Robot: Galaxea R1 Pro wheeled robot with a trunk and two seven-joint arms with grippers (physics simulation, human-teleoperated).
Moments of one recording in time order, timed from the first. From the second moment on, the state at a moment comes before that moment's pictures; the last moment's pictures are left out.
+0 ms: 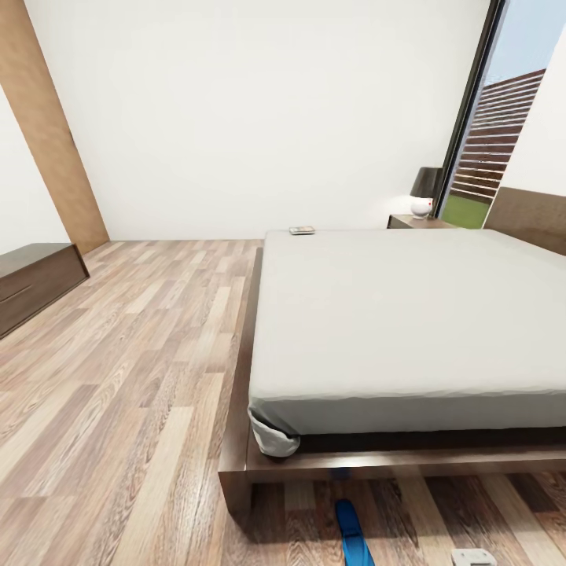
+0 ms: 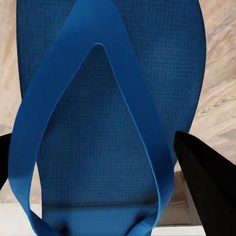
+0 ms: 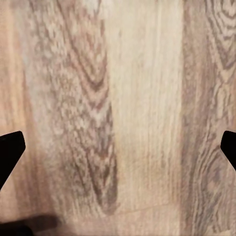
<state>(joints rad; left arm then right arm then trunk) -0.21 0.72 -0.46 -0.17 -1.93 0.06 0.37 -0.51 -0.20 0.06 0.00 -0.03 0.18 0.01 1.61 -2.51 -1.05</state>
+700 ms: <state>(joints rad) -0.31 0.68 -0.46 -0.30 -2.07 -0.13 0.20 -0.51 -0.19 0.07 0.00 -0.03 0.18 0.01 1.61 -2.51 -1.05</state>
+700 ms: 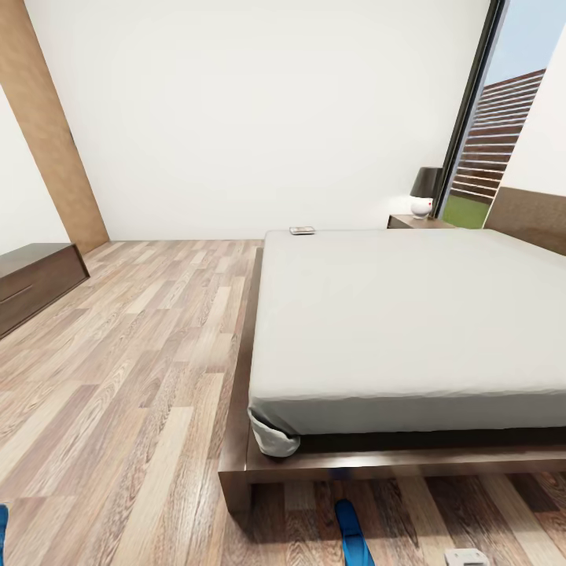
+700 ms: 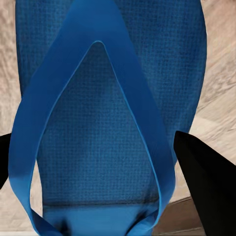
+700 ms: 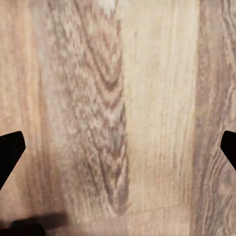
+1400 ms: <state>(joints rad) -0.43 0.45 -0.46 -0.42 -2.24 -0.18 -0.02 -0.45 -0.21 0.07 -0.01 -0.03 0.17 0.02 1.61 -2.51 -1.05</state>
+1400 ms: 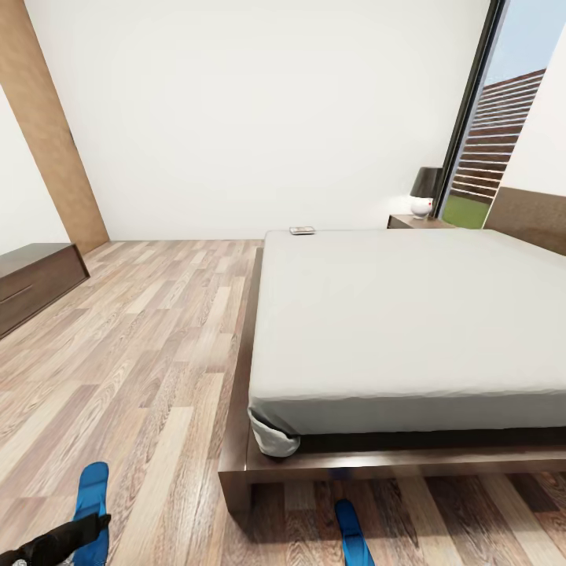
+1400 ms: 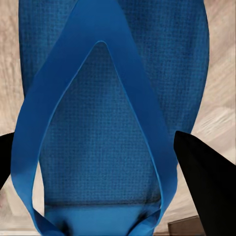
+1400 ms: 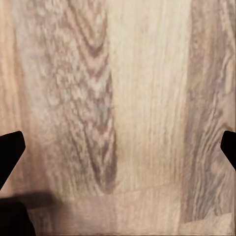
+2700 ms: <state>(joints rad) -0.47 0.36 -0.46 -0.37 -2.34 -0.21 -0.04 -0.32 -0.25 0.06 0.03 -0.04 0.06 0.02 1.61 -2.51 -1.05</state>
